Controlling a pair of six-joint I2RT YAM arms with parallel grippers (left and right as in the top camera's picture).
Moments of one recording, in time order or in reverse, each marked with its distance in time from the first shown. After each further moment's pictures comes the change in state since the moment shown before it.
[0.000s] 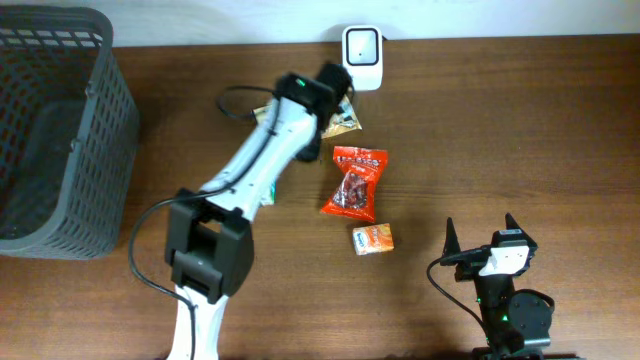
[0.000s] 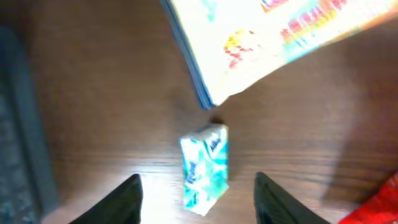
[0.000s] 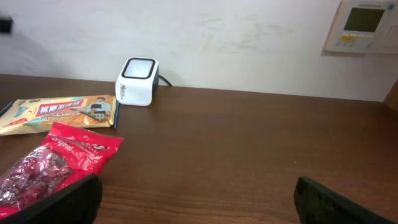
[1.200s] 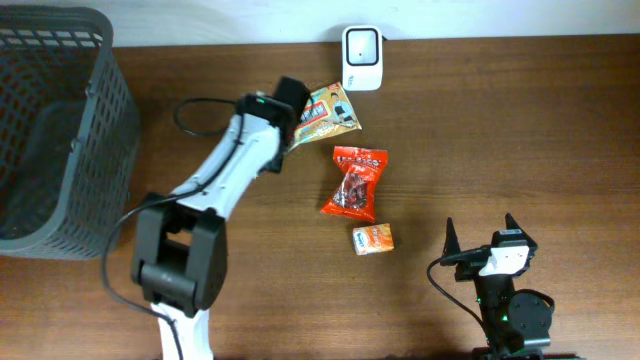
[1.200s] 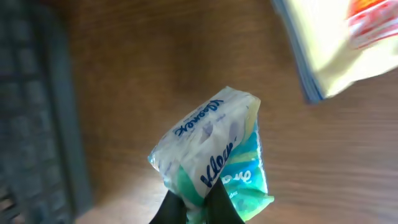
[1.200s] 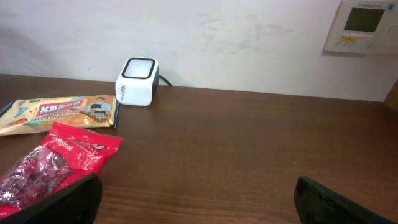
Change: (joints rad) left arm 0.089 -0.129 -0.399 0.253 -0.161 0.097; right arm 0.000 0.000 0.000 0.000 0.000 0.000
